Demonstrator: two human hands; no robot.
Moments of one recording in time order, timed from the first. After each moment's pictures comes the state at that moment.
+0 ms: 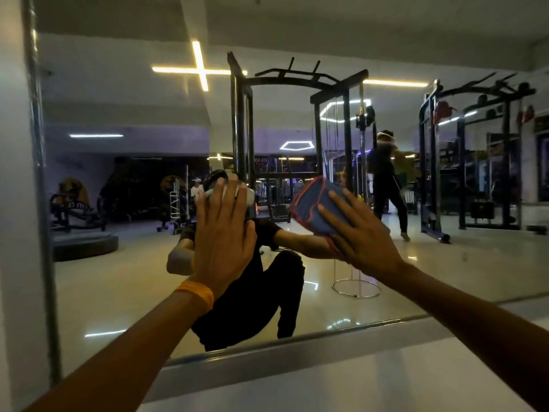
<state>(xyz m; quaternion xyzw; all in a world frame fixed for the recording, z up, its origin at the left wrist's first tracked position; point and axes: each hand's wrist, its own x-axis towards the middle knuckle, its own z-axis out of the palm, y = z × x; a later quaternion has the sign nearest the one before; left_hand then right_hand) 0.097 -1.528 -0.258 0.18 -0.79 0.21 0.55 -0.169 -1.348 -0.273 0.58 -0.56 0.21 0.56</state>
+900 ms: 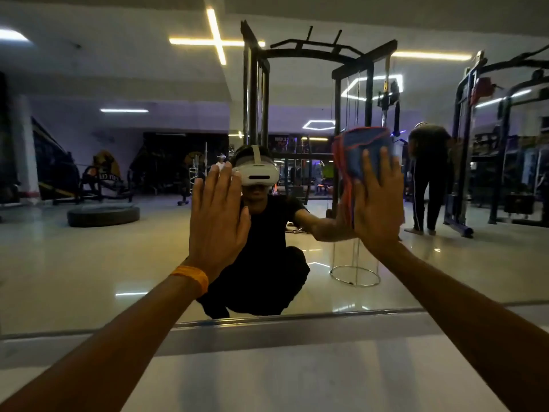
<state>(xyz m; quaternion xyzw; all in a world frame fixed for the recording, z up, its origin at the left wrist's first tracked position) -0.008 -1.459 -0.278 0.21 -0.77 0.22 0.56 -0.275 -1.299 -0.249 0.41 -0.59 0.47 0.51</state>
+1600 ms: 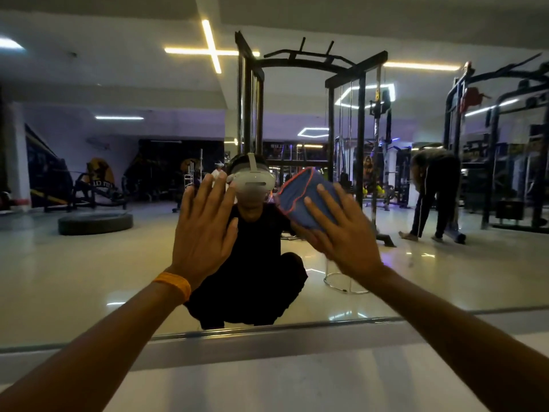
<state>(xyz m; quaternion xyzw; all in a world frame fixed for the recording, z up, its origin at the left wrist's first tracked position) -0.013 -1.465 -0.276 0.19 -0.77 0.27 0.55 -0.278 -1.302 -0.283 0.56 -0.52 0.23 0.60</state>
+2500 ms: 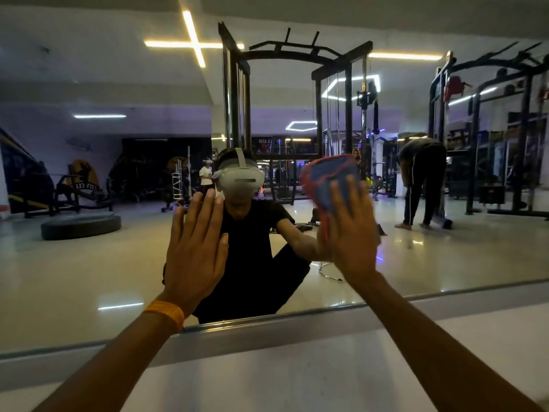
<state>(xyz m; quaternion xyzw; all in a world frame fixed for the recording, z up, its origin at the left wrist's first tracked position) -0.001 -1.469 -0.329 0.20 -0.78 0.25 0.54 -0.259 -1.309 -0.313 0.41 -0.57 0.42 0.58</state>
